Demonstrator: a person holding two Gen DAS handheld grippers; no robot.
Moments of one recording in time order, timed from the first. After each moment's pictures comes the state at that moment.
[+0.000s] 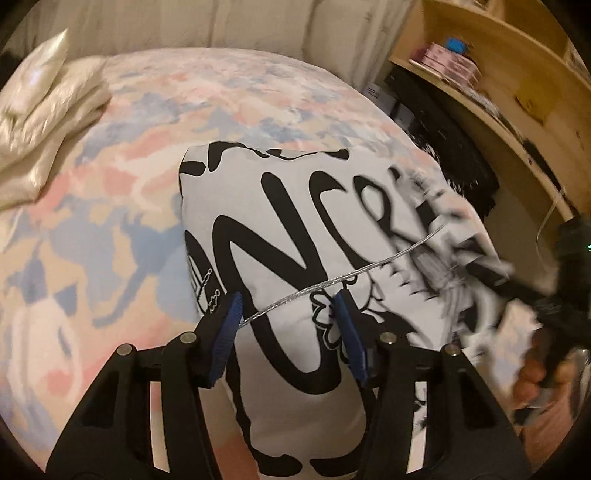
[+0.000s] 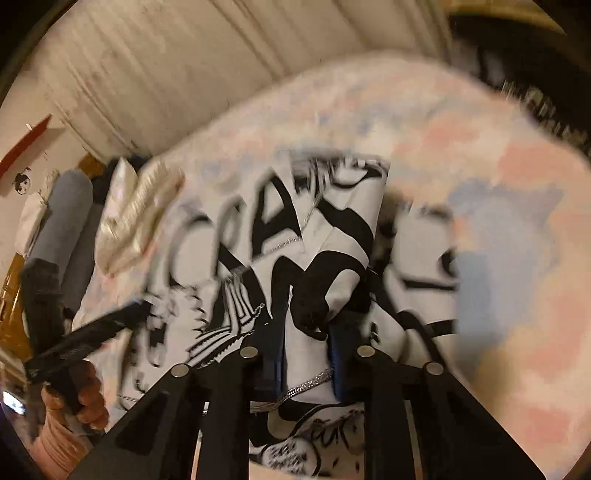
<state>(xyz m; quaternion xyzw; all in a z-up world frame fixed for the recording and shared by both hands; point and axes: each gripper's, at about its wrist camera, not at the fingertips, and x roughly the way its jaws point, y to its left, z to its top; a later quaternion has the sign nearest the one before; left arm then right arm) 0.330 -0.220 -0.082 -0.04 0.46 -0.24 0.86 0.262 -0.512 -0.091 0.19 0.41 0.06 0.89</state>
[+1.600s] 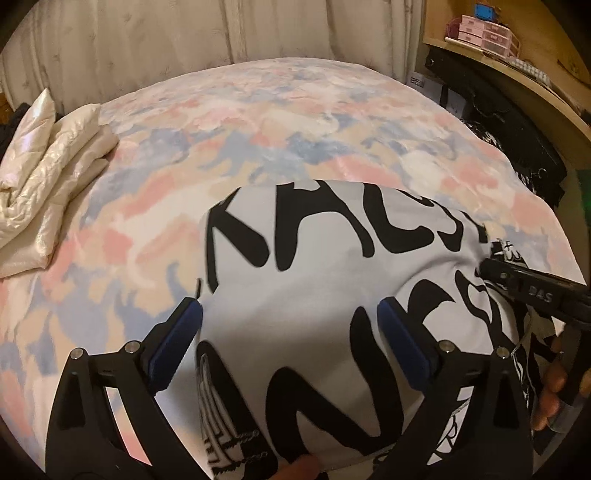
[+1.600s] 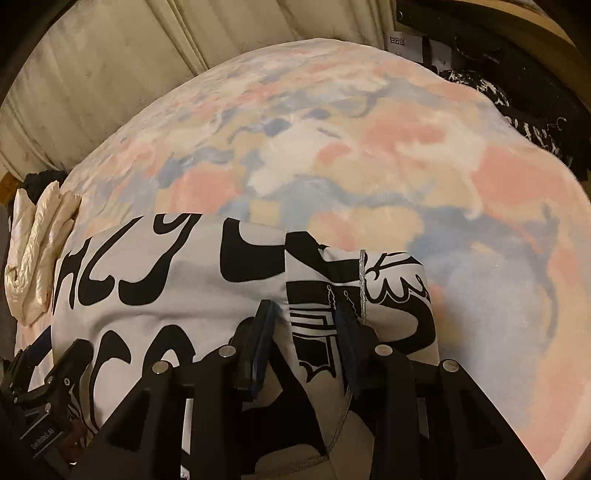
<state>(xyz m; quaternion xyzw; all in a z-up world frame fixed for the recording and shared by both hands) 0.414 -0.294 -0.110 0.05 0.44 -0.12 0.89 0.409 -0.526 -0.173 0.15 0.50 -0.10 0.85</state>
